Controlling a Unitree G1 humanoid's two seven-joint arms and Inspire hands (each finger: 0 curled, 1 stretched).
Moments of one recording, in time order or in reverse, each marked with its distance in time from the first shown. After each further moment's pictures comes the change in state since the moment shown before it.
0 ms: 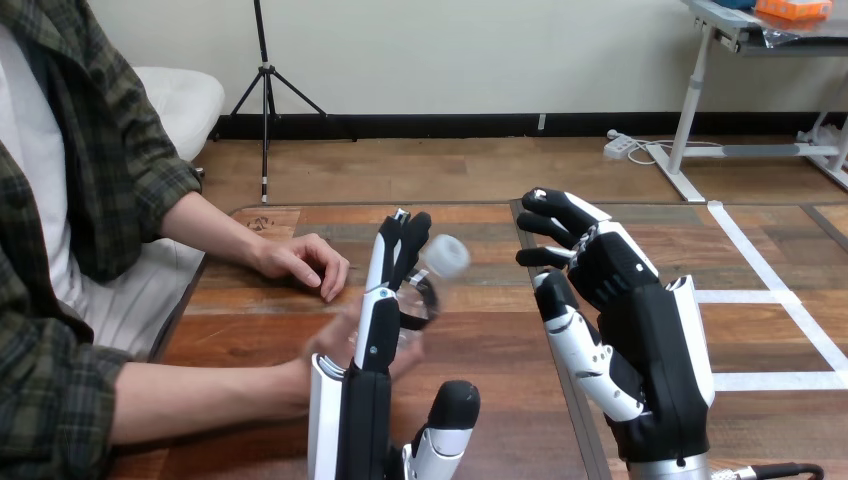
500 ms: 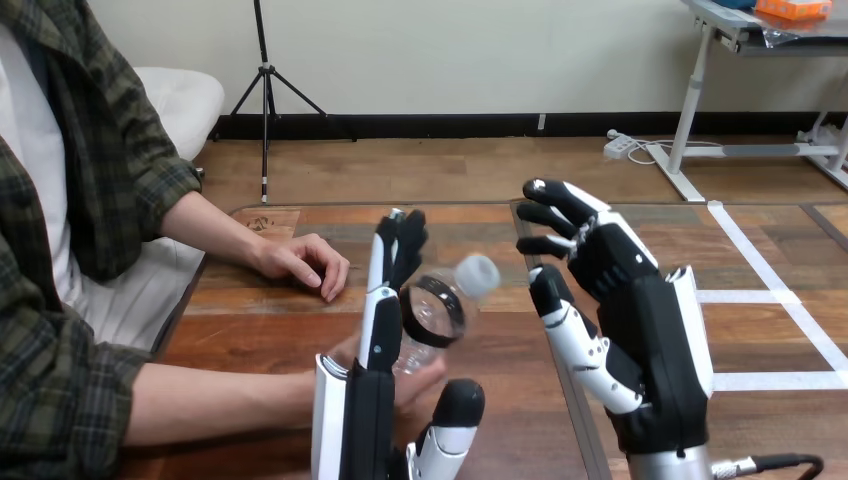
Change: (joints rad) left arm -0.005 0.011 -0.021 -0.005 0.000 0.031 0.019; right arm -0.020 0.000 -0.009 -0.002 0.000 0.005 0.008
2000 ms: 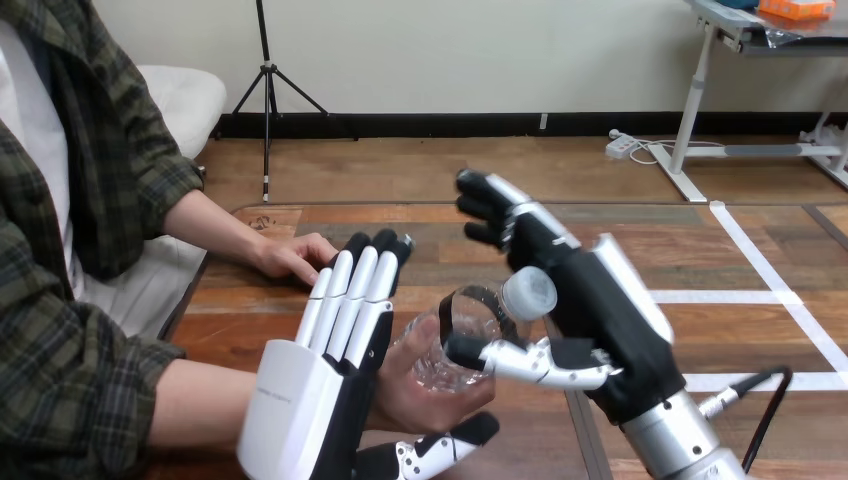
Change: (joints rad) left arm -0.008 0.287 0.034 -0.146 0.226 0.412 0.047; right arm -0.080 -0.136 0.042 -0.121 0.152 0.287 0.287
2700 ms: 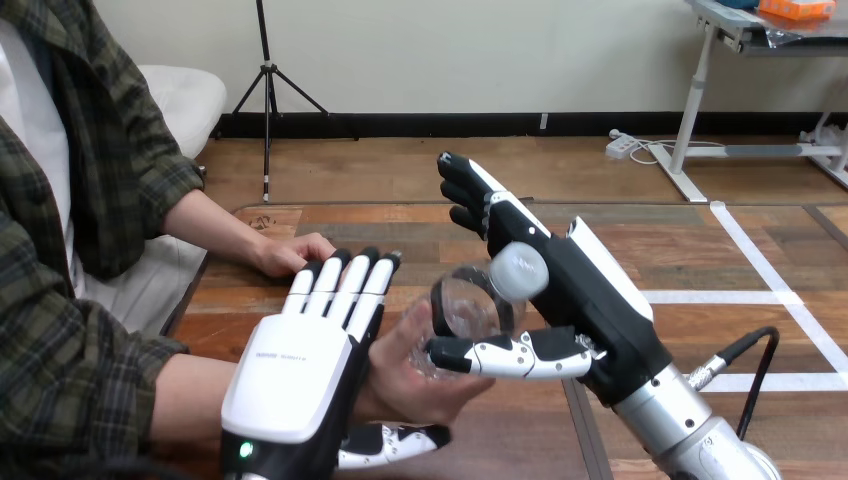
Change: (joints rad) left arm 0.038 0.056 0.051 -0.244 0.096 0.431 -0.437; right arm -0.074 -0.056 0.008 -0.001 -0.016 0.072 0.095
